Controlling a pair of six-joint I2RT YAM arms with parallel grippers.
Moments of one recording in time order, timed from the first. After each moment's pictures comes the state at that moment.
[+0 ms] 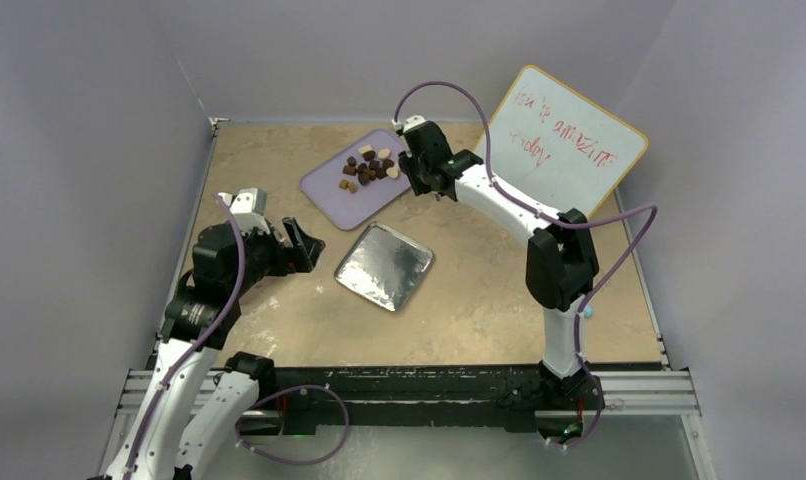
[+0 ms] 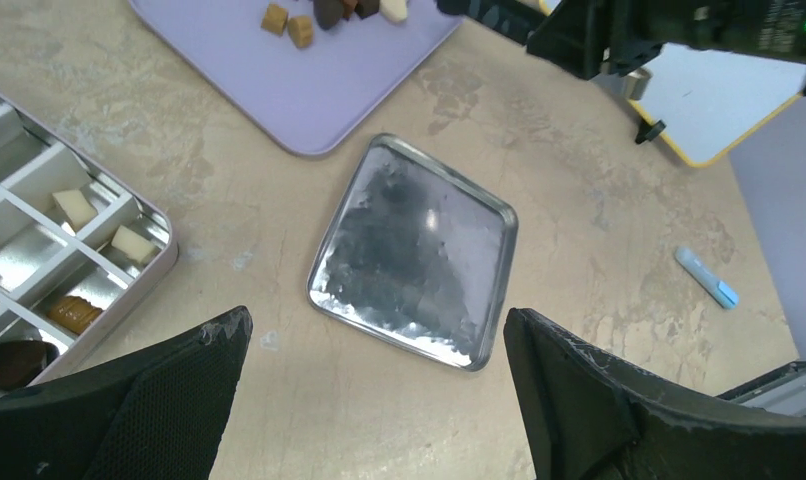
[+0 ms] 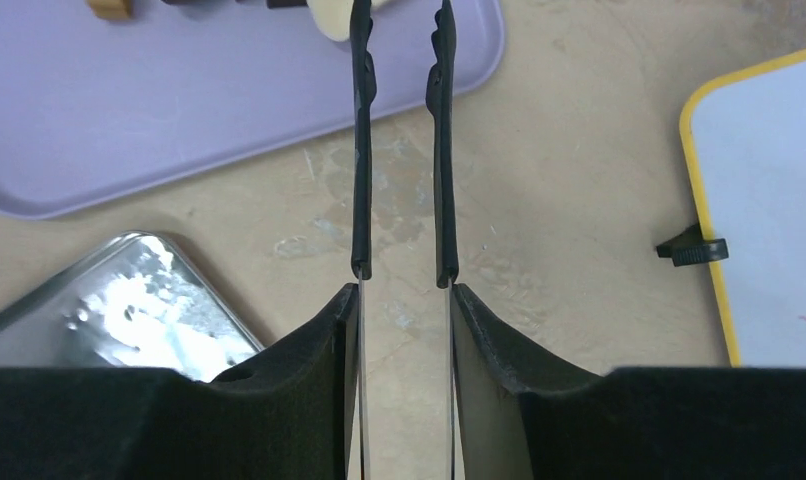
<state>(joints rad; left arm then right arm) -0.23 0.64 0.80 -0.58 0.15 -0.40 0.63 1.99 1.75 -0.54 0.26 0.03</state>
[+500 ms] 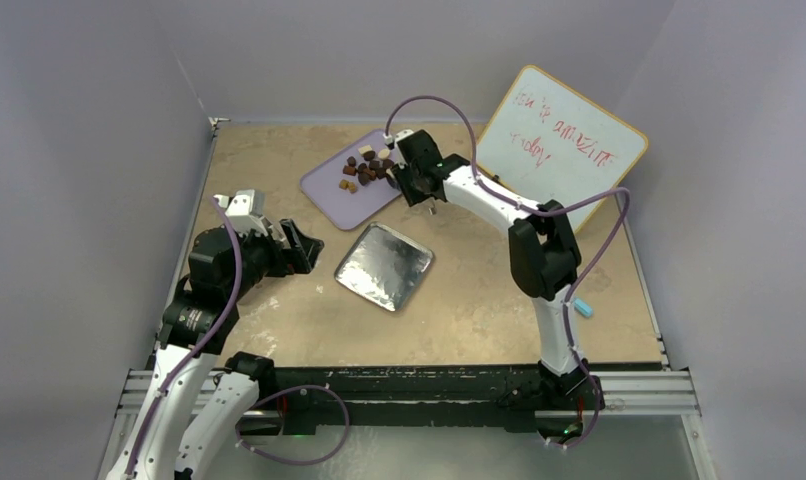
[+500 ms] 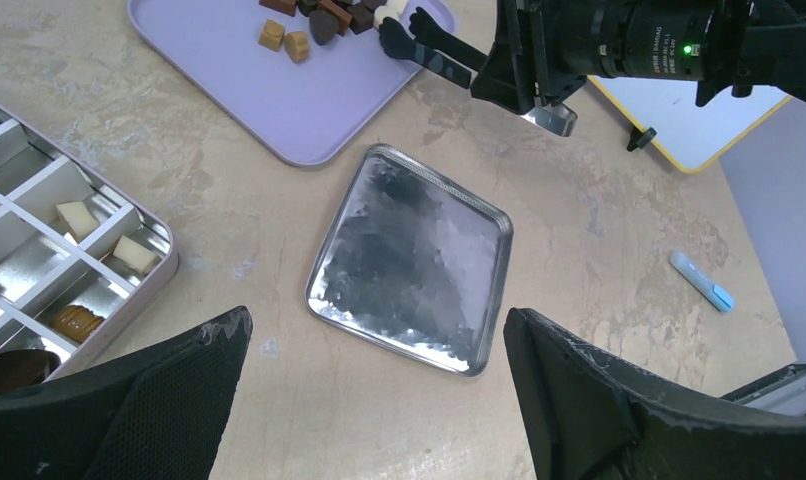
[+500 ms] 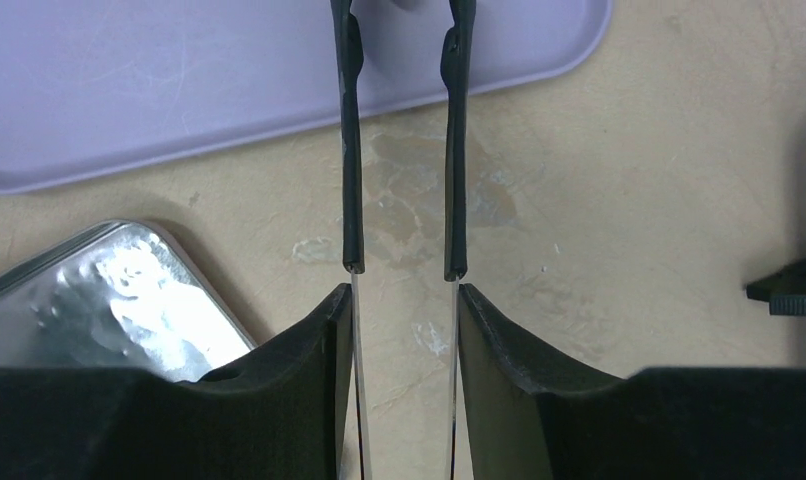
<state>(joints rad) -0.23 0.60 0.80 -0.56 0.15 -0.40 0.61 2.11 1.78 -0.55 0.16 0.00</state>
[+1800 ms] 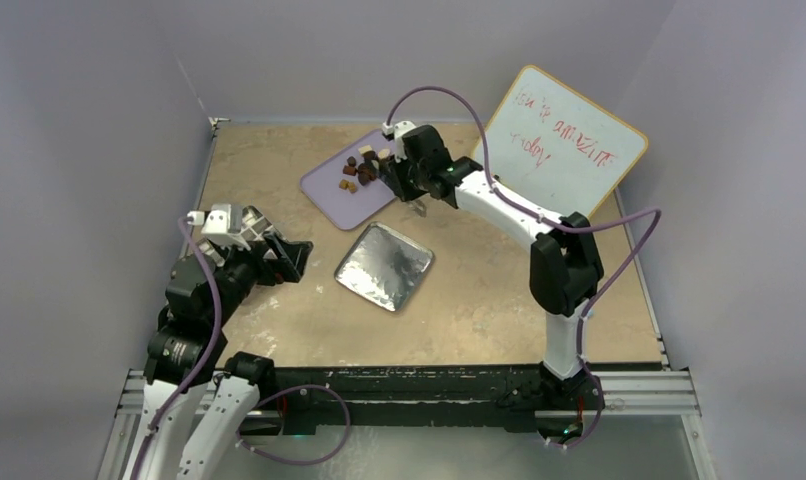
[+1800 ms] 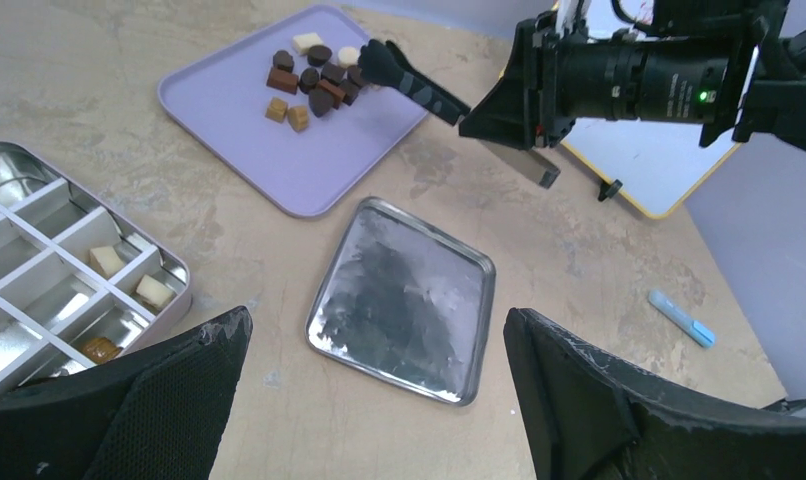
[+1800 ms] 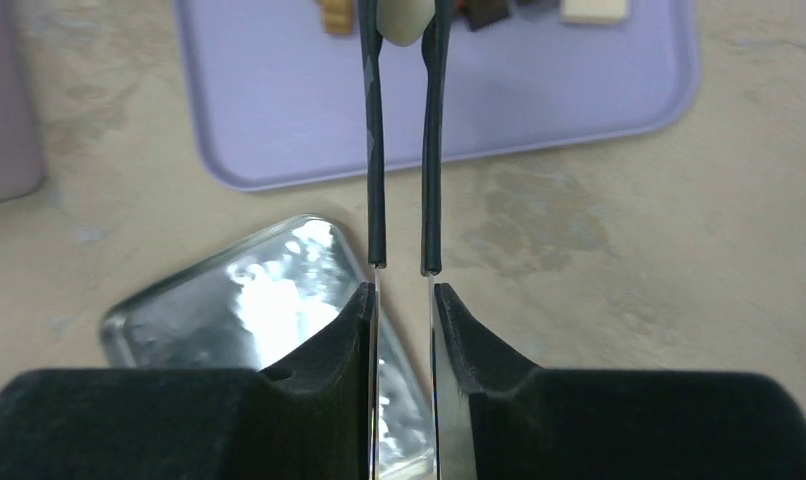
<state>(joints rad) -0.23 0.45 0.80 -0.56 0.12 -0.40 0.63 1.96 1.69 -0.45 0.00 0.07</state>
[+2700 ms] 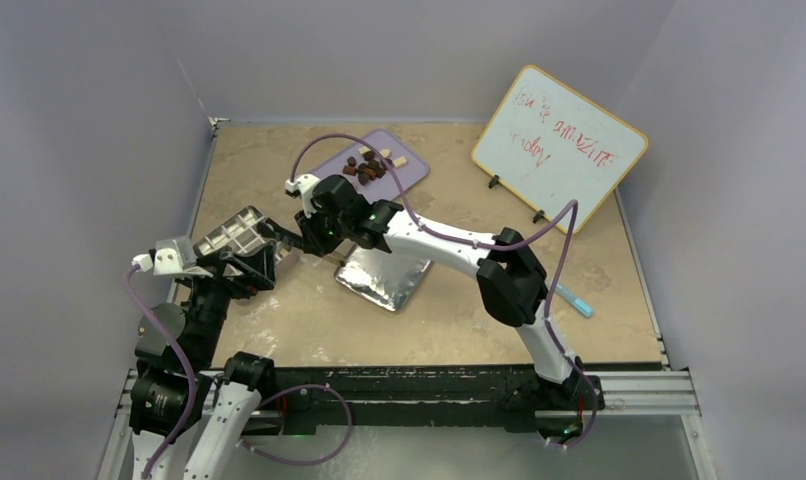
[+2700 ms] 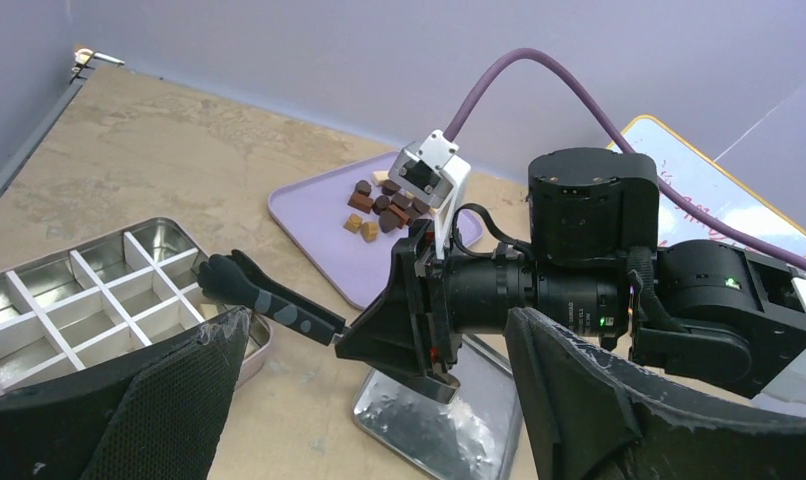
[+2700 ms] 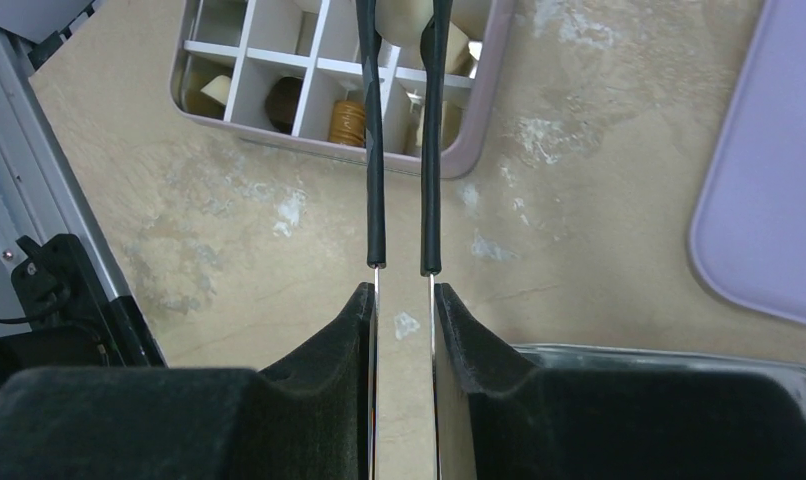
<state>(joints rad) -0.23 0.20 0.80 -0.56 -0.13 -0.41 1.00 2.15 1.86 -0.34 -0.18 0.20</state>
